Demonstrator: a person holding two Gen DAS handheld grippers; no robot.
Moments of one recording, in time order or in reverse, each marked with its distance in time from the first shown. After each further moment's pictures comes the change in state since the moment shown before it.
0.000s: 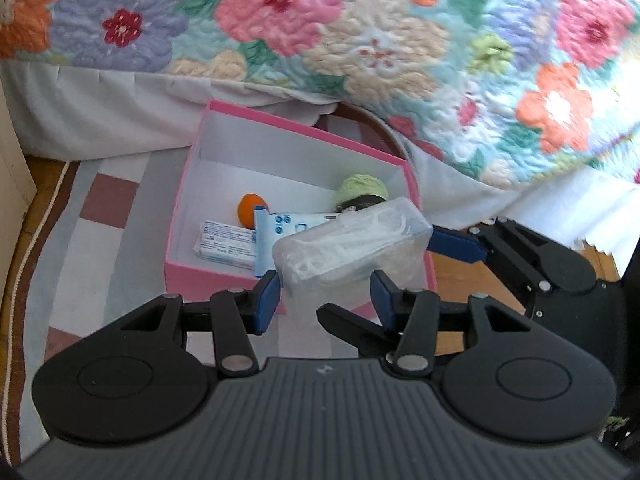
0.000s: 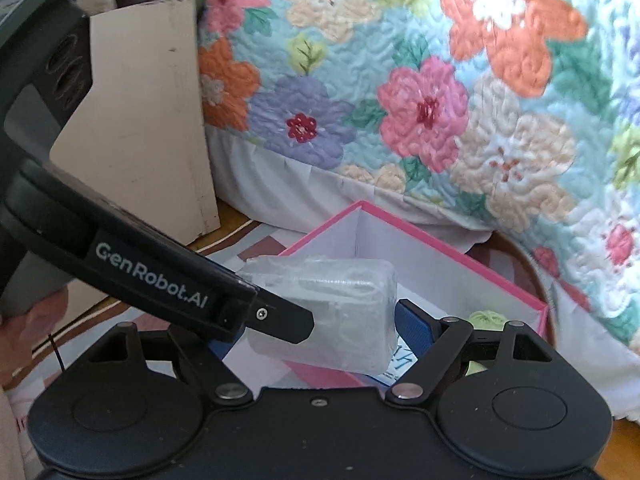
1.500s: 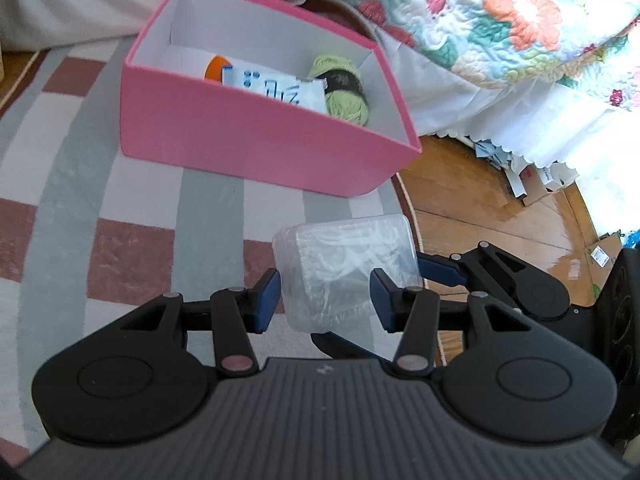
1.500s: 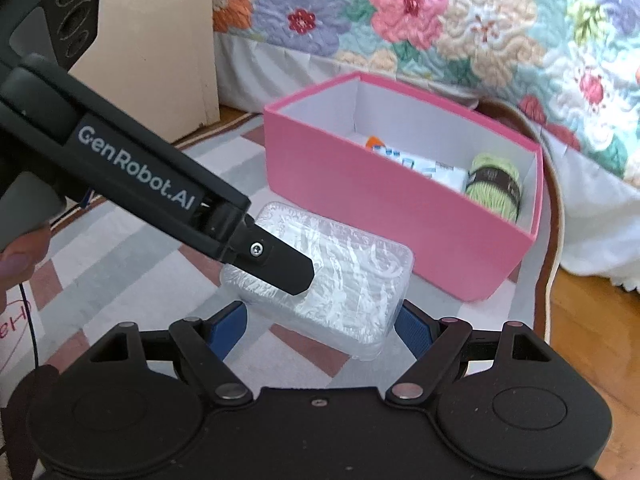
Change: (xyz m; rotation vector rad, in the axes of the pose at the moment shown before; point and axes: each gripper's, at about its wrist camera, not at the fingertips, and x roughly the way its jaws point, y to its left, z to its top) left arm 0.015 -0.002 -0.130 0.033 0.089 -0.103; right arm -0.023 0.045 -0.132 0.032 0.104 -0.085
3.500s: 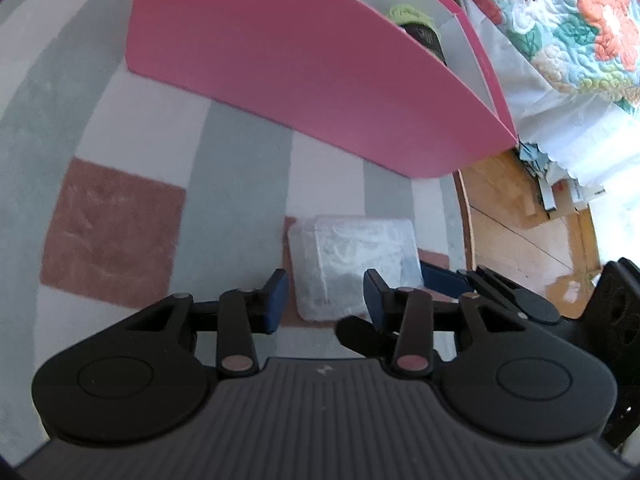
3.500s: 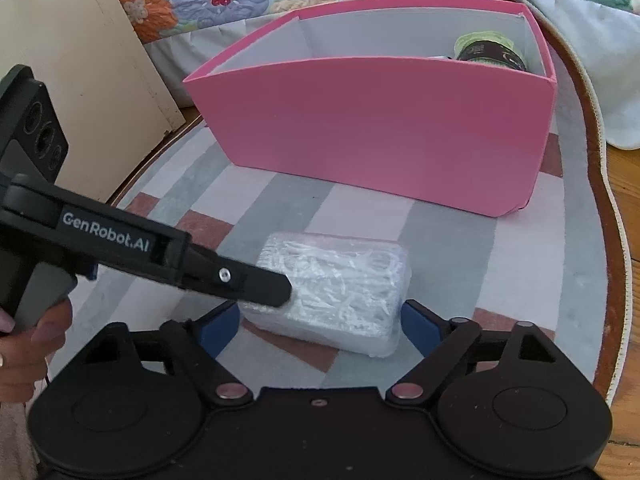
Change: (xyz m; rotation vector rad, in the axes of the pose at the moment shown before) left arm 0.091 0.057 -0.007 -0.170 0.082 0.004; right arm 0.071 -0.059 -0.043 0.315 0.055 0.182
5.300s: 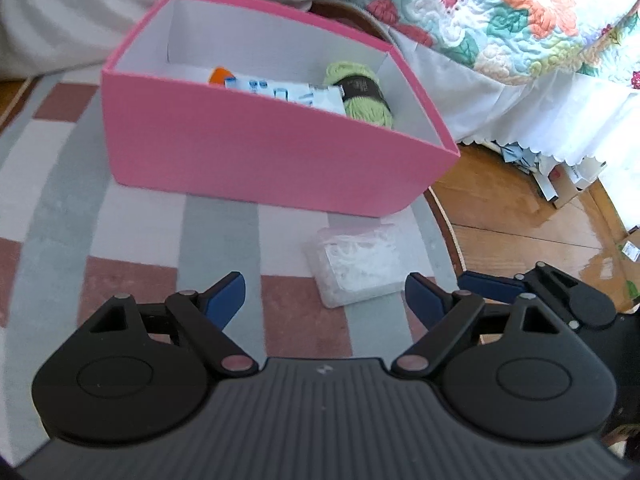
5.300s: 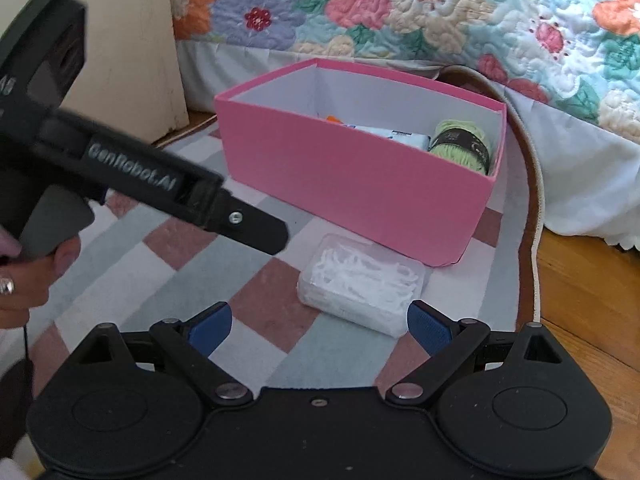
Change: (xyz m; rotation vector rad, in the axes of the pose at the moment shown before) left arm -0.030 -0.039 -0.002 0.236 -0.180 0.061; right arm -0.047 0.034 -0.013 -0.231 -0.095 -0.176
